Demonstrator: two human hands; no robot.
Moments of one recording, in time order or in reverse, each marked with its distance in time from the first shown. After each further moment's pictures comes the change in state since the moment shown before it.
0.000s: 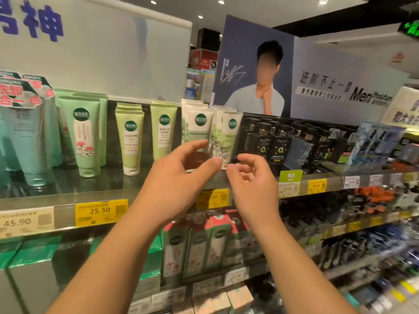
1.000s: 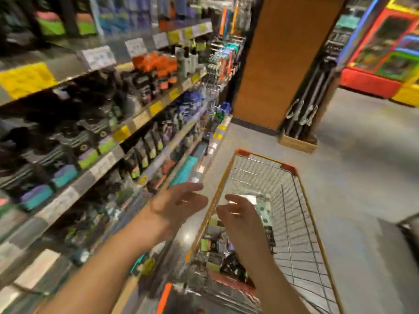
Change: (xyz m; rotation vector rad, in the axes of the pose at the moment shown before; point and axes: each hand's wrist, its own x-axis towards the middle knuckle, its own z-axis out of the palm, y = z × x) left_hand -0.175 -0.002 0.417 -0.241 -1.250 -0.313; right_hand -0.260 0.161 -0.379 -0.215 0.694 0.782
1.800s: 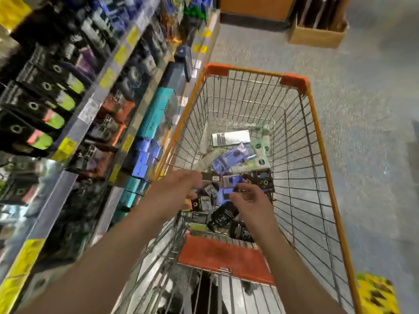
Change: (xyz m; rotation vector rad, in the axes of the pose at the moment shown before) left_hand 0.199 -0.115 0.178 0.075 -0.003 -0.542; right_hand 0.152 0.248 -0.113 -0.053 0.053 0.454
